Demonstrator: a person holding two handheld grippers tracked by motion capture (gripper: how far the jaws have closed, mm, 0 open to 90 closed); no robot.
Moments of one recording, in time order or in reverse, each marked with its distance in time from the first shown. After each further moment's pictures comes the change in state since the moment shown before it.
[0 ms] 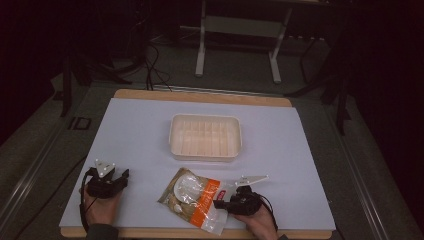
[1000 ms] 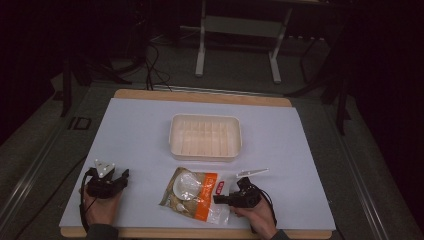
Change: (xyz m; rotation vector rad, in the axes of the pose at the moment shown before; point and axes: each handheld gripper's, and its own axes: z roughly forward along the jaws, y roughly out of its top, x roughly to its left) left arm 0.000 0.000 -0.001 -0.007 0.000 -0.002; right arm -0.006 0.013 0.000 0.030 0.081 0.154
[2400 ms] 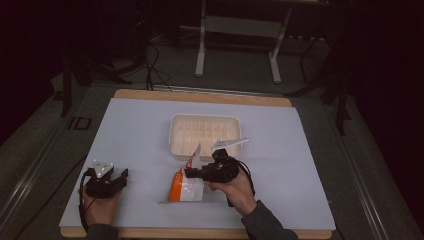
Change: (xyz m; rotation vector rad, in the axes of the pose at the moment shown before) left arm 0.003 -0.001 -0.001 -0.012 -0.003 -0.027; right arm 0.083 0.097 0.008 -0.086 0.114 -0.215
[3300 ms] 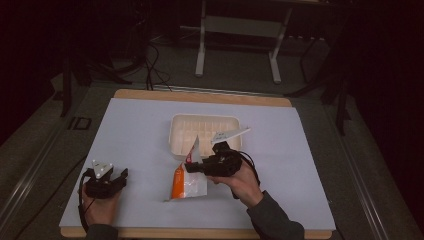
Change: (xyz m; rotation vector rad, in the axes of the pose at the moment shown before) left arm 0.000 -0.001 -0.001 -0.011 0.002 -0.005; right arm 0.017 0.028 -0.017 0.041 -0.004 -0.120
